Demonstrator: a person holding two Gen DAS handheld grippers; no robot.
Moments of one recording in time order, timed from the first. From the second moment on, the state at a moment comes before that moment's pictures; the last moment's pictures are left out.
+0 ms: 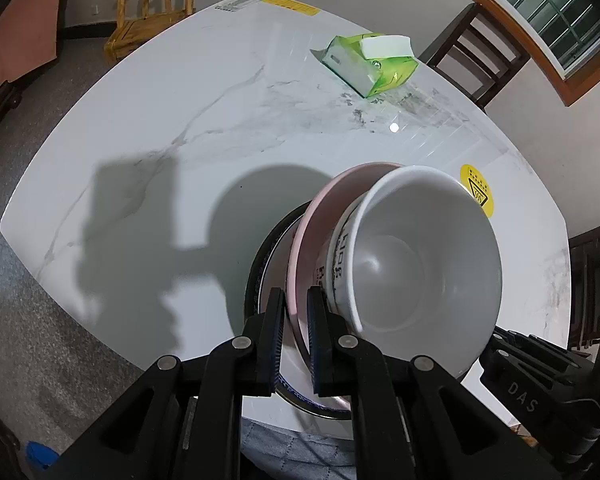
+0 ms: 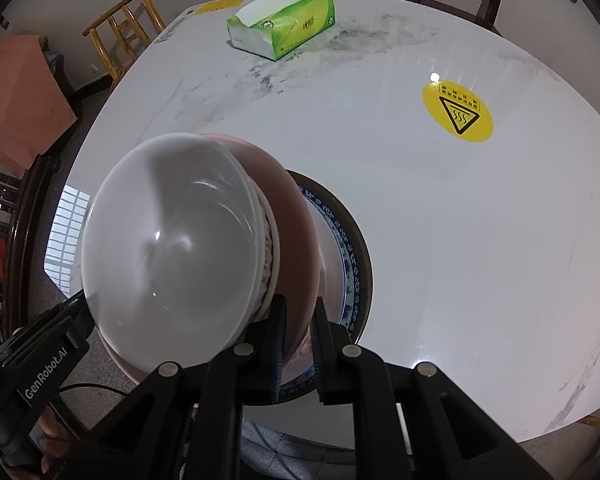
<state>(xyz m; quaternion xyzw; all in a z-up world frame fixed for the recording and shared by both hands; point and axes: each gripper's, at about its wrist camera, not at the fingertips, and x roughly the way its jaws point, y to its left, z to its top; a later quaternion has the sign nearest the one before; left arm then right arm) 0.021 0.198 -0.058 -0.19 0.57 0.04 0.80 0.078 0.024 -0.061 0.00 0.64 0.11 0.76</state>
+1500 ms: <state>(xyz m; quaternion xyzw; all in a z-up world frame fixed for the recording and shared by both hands) -0.029 0.213 -0.021 -0.14 0.46 0.09 0.87 0.044 -0.012 -0.012 0.00 0.51 0.11 0.85</state>
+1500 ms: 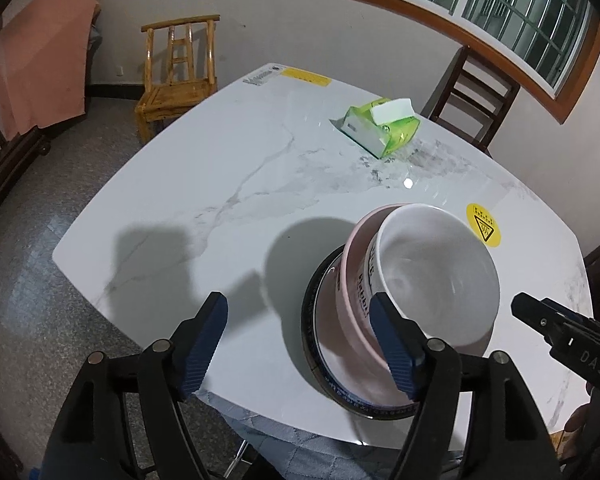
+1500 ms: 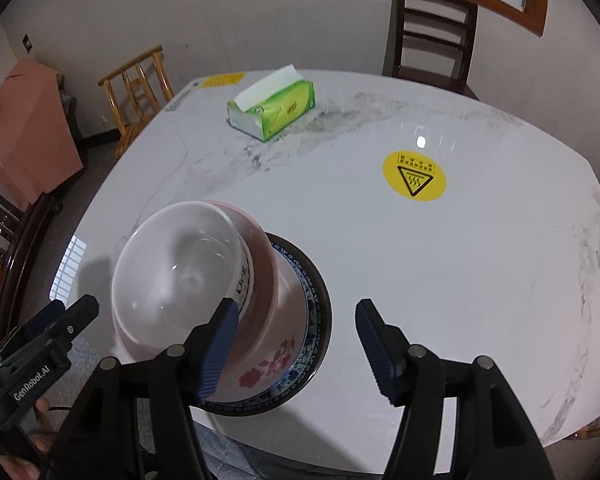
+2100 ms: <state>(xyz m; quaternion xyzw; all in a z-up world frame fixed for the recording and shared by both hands) -0.070 0.166 0.001 -0.09 0.38 0.10 0.92 -0.067 -0.039 -0.004 -0.02 0.27 0.18 0.95</state>
